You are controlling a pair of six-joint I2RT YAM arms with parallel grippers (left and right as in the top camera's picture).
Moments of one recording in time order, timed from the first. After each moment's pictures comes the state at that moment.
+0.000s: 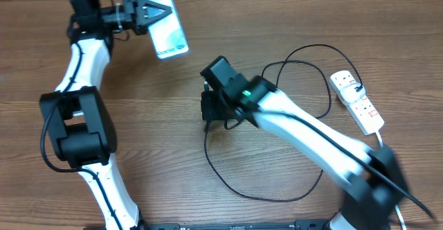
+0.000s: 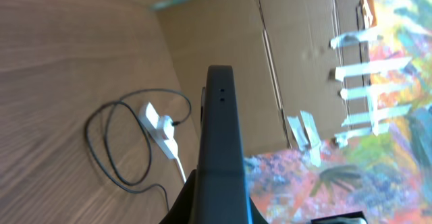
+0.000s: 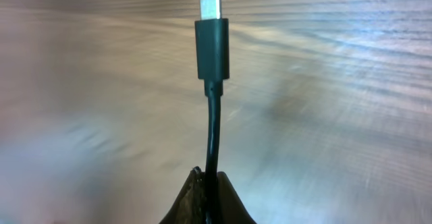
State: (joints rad) left arm 0.13 2.20 1.73 0.23 1.56 -1.03; right arm 0.77 1.75 1.45 -0.77 -0.15 0.68
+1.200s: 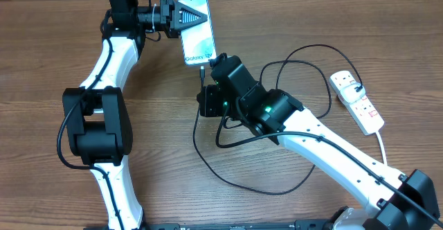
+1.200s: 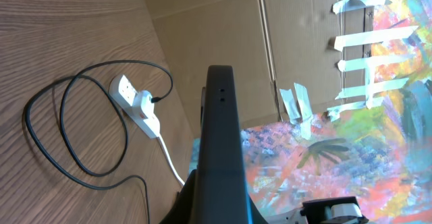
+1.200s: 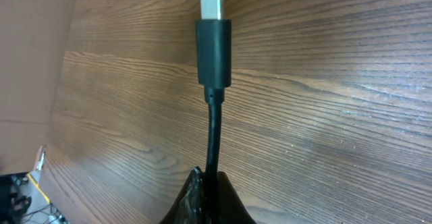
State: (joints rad) left arm -0.02 2.20 1.73 0.23 1.56 -1.07; right arm 0.77 1.60 1.33 -0.53 -0.15 0.73
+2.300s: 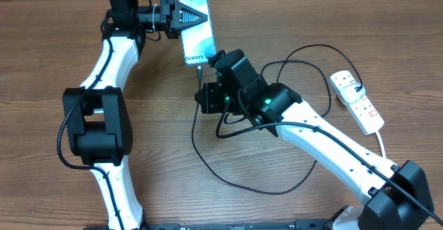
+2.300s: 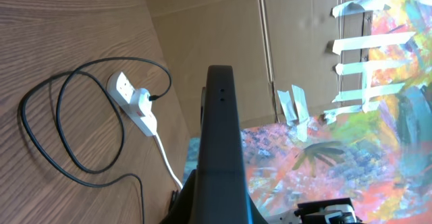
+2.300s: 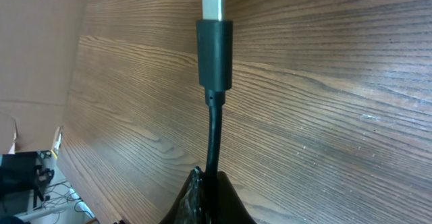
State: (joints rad) left arm -0.02 2.20 1.73 0.23 1.56 -1.09; right arm 0.72 1.64 1.33 -0.49 -0.28 0.68
